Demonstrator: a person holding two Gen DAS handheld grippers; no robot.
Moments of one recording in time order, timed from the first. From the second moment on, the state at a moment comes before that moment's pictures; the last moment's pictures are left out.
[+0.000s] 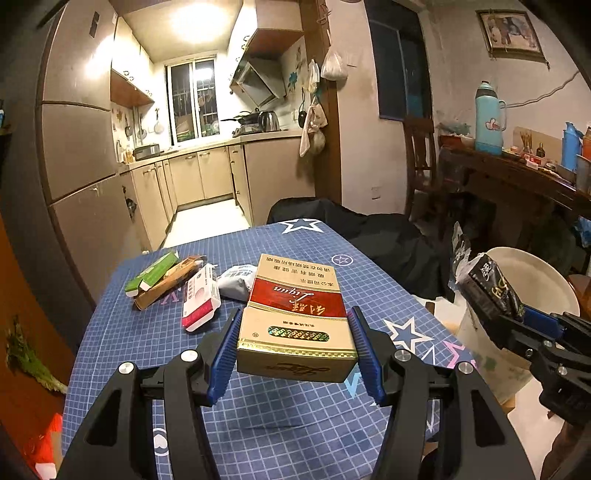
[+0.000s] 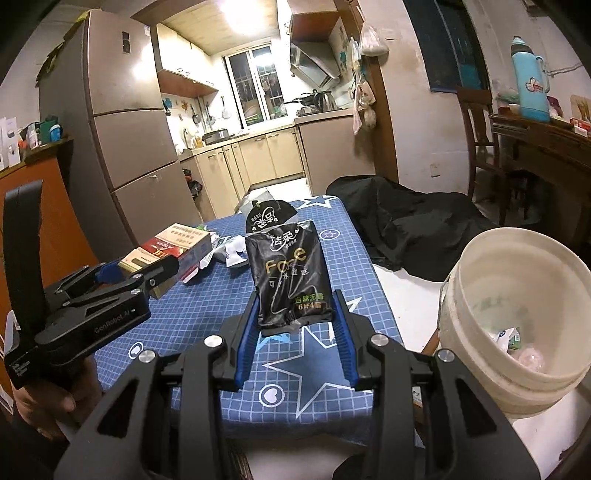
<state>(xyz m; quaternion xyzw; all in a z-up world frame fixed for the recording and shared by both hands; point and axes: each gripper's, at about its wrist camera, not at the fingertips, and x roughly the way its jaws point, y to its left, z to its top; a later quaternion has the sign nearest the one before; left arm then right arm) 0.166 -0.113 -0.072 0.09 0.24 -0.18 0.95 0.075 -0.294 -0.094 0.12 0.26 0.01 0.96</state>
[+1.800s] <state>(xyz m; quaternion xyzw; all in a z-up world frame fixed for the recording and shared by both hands) 0.147 -0.263 -0.066 0.15 0.21 -0.32 0.91 0.004 -0.407 -0.059 0.10 0.19 -0.17 0.96</state>
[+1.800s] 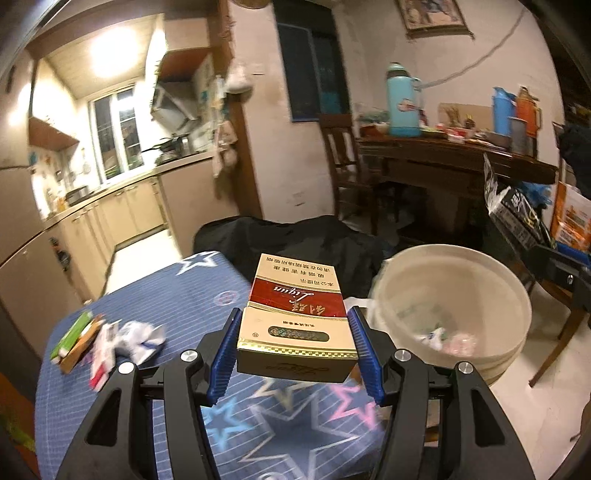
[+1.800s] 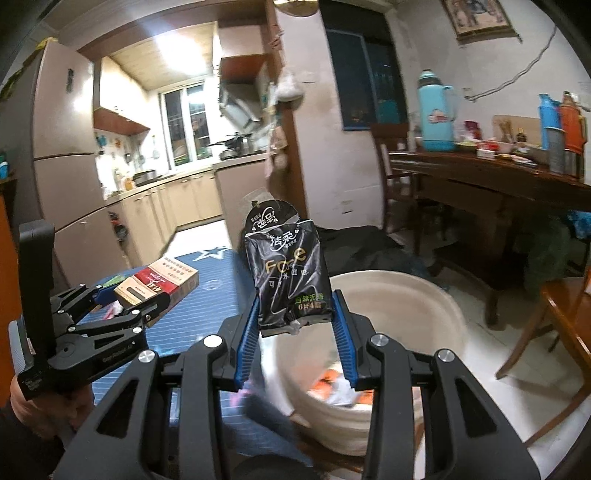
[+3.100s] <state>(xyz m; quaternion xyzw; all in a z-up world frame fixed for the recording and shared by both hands) 0.129 -0.378 -0.081 0.18 0.22 -0.48 0.83 -0.029 -0.499 -0.086 0.13 0.23 -0.25 0.93</state>
